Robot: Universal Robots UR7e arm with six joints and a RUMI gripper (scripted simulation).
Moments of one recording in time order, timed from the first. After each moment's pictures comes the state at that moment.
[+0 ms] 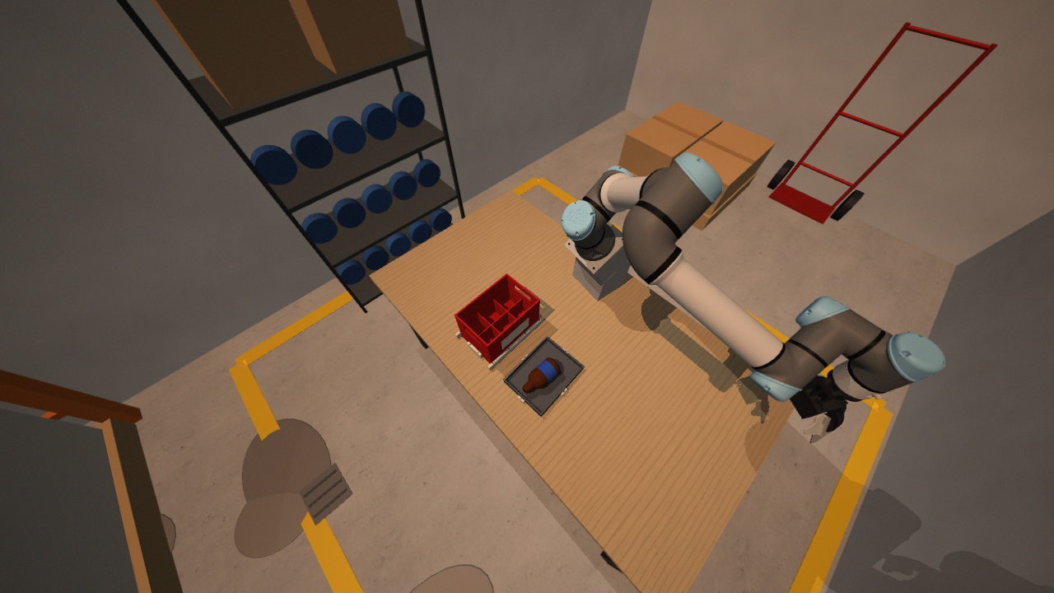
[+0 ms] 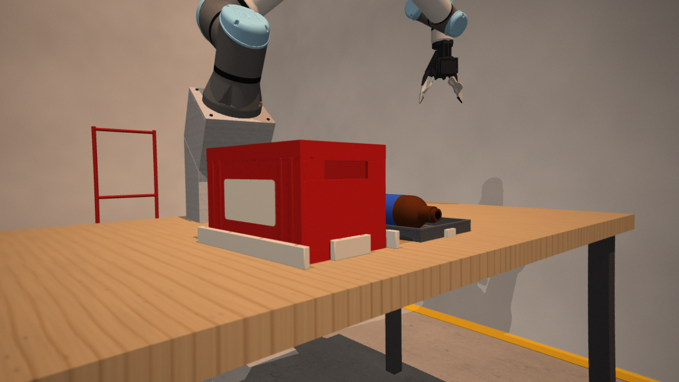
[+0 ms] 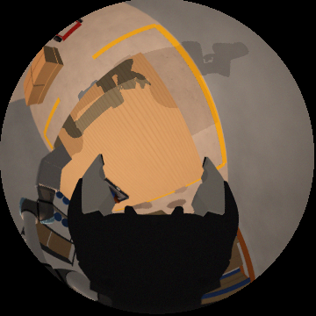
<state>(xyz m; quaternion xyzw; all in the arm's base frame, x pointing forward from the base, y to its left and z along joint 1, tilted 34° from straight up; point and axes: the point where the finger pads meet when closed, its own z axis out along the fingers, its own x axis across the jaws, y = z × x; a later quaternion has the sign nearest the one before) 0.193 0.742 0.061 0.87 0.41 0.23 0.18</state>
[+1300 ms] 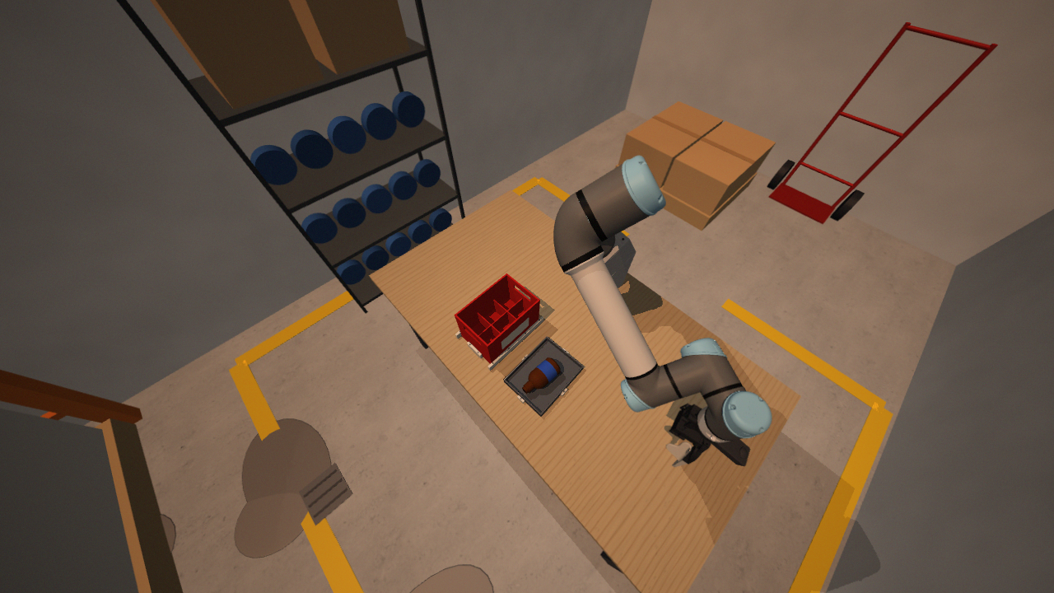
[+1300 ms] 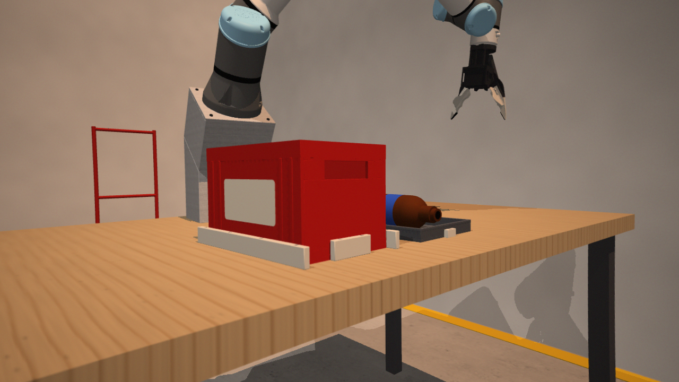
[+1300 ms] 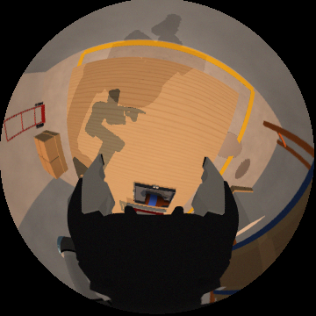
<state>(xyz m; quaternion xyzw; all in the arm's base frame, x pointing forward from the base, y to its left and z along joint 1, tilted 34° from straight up) 0.403 0.581 0.116 0.97 0.03 0.23 0.09</state>
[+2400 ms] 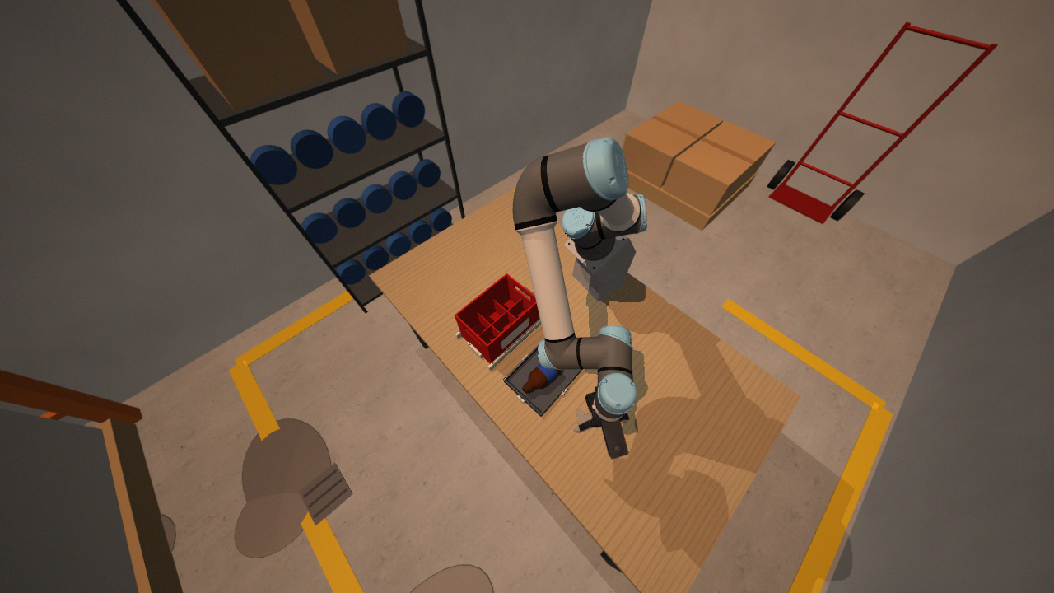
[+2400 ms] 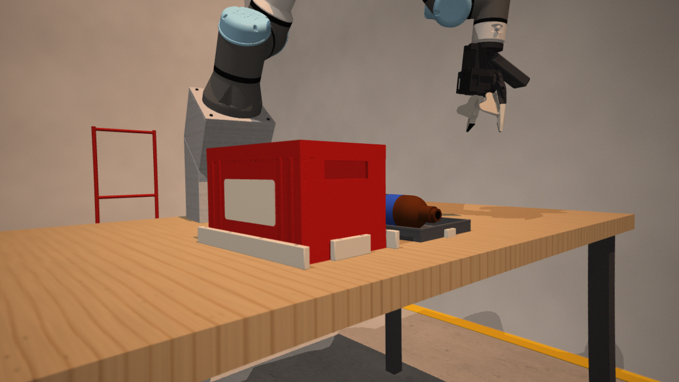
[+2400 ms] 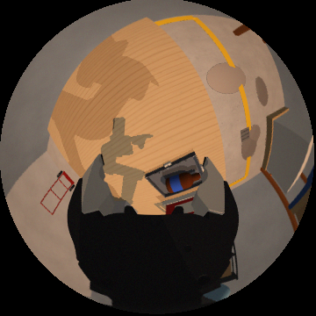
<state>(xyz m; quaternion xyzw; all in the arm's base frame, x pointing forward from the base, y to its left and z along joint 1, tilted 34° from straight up) 0.507 0.382 0.152 0.92 -0.33 0.23 -0.01</state>
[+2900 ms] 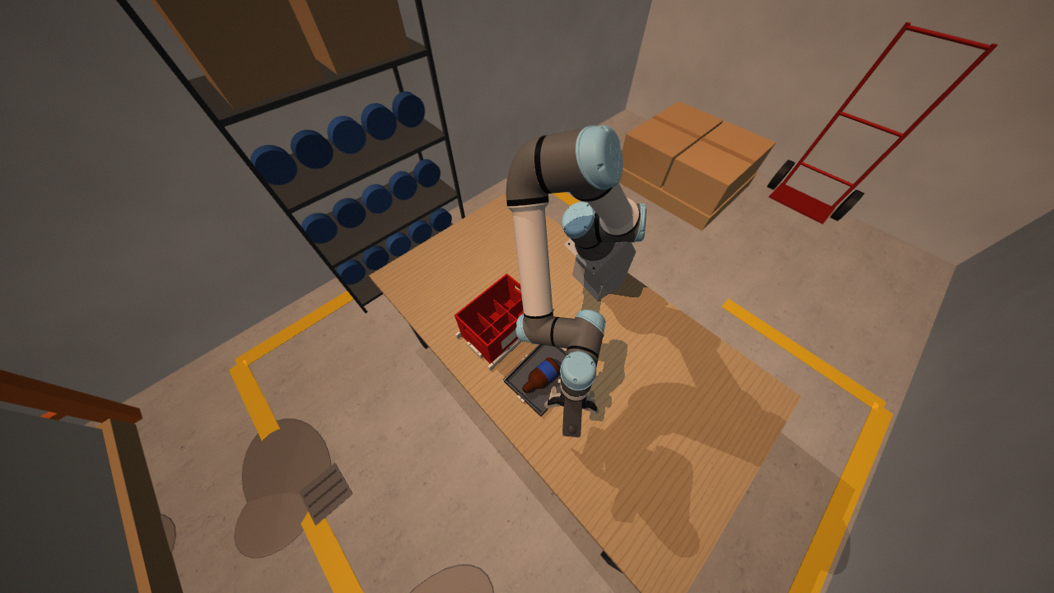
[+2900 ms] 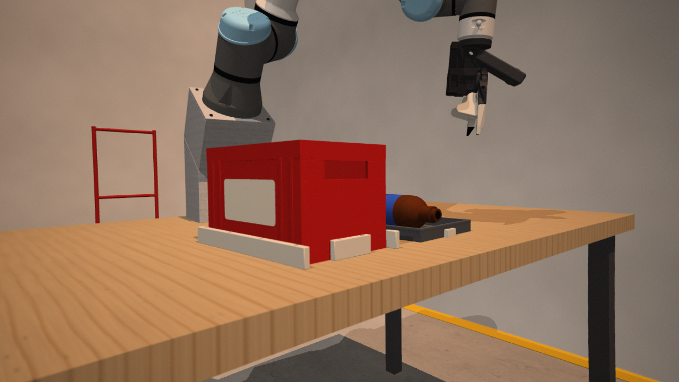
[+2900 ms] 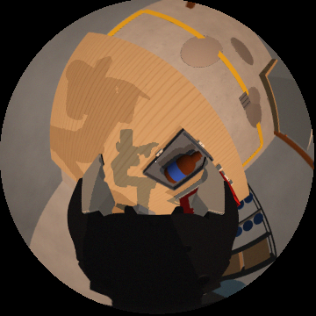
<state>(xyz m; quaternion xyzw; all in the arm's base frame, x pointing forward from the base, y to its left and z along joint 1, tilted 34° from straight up) 0.524 0.287 0.162 0.84 -0.48 0.24 -0.06</state>
